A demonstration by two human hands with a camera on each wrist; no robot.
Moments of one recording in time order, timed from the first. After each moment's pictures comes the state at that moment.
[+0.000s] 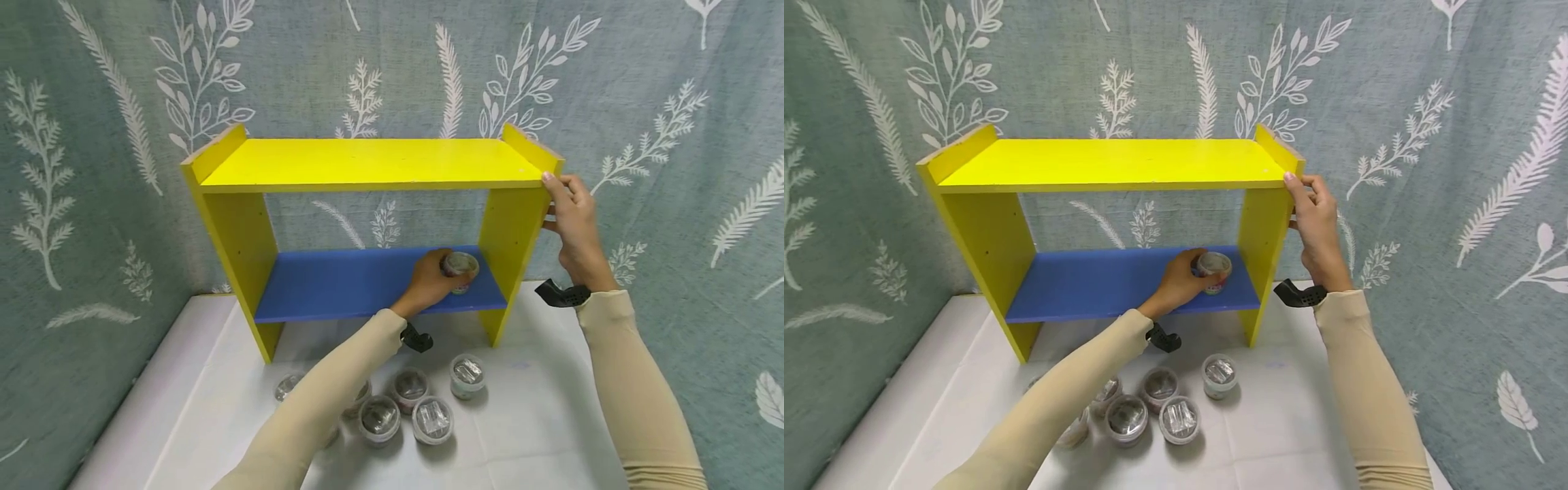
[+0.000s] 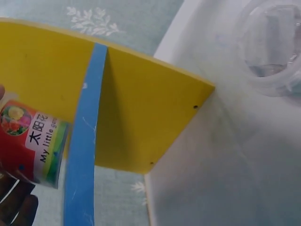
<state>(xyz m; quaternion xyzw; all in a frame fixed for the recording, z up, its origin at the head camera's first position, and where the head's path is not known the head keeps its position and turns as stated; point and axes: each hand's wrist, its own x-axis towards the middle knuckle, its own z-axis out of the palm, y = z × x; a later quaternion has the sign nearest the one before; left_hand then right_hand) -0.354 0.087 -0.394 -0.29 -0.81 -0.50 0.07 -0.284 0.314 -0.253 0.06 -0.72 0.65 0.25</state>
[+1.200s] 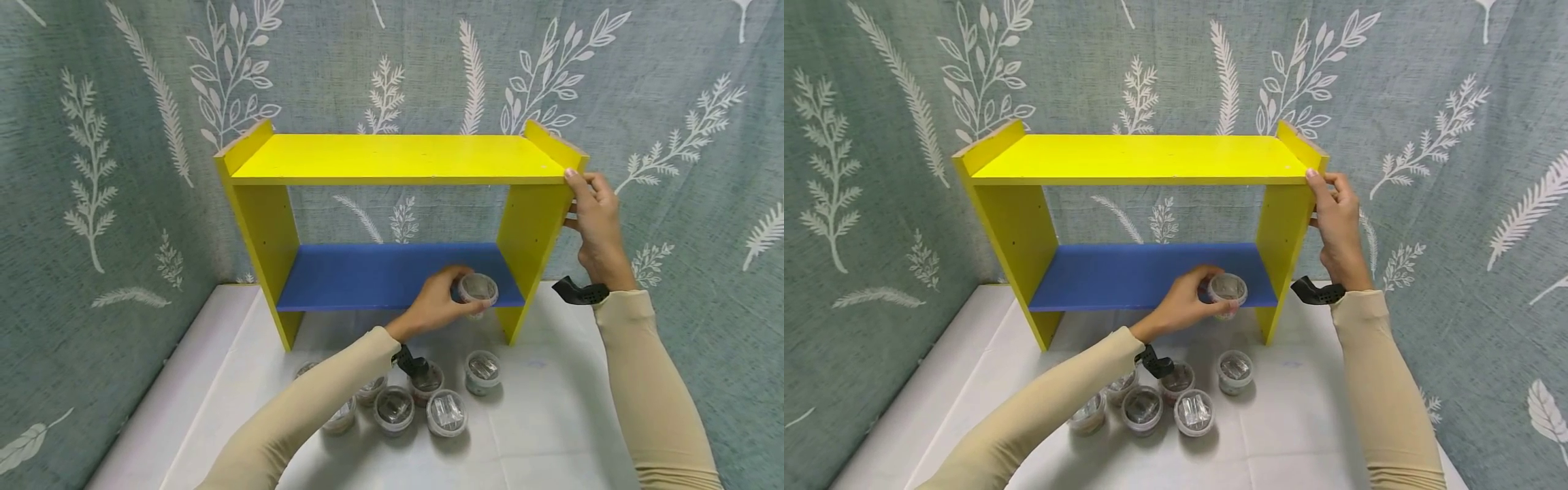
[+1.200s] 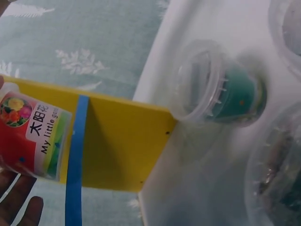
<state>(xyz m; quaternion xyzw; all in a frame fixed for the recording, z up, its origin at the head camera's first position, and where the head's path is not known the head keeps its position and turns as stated) -0.297 0.049 -0.394 -0.37 -0.81 -0.46 0.05 -0.283 0.311 -0.253 0.06 -0.69 0.68 0.25</state>
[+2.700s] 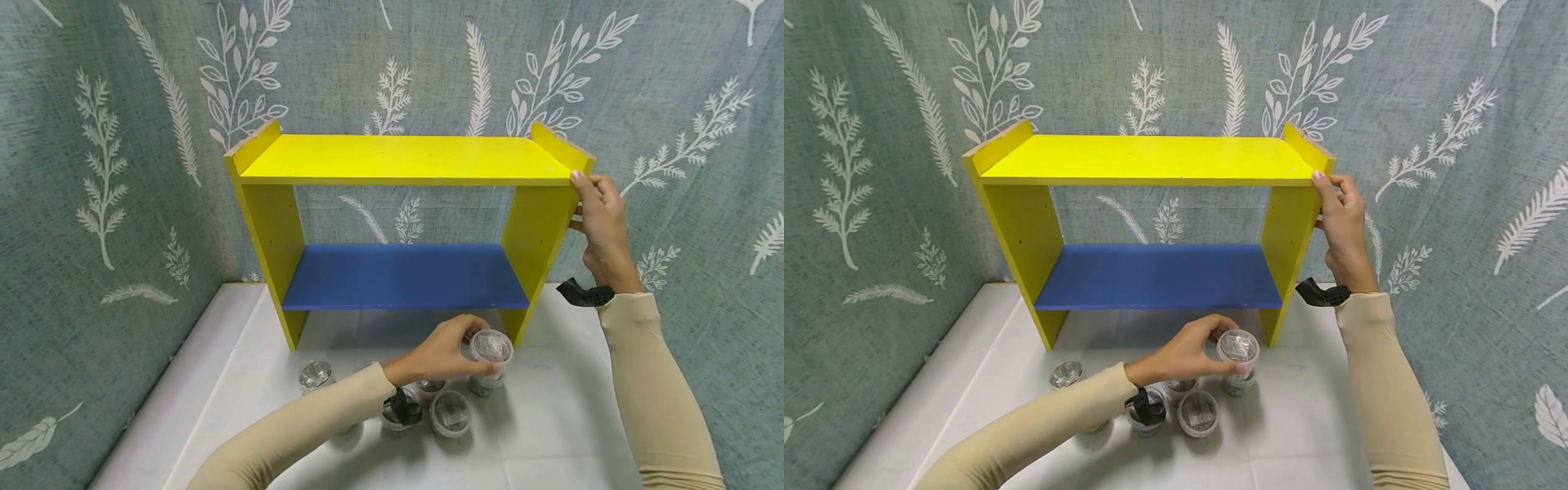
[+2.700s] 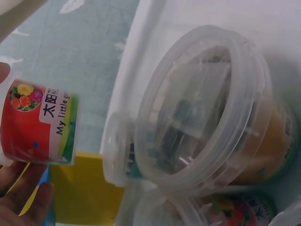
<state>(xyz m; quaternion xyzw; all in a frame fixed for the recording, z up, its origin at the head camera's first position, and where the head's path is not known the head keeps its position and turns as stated) -0.237 0.044 -0.425 -0.41 -0.80 -0.43 -0.01 -0.280 0.309 -0.253 0.05 -0.70 0.67 0.25</state>
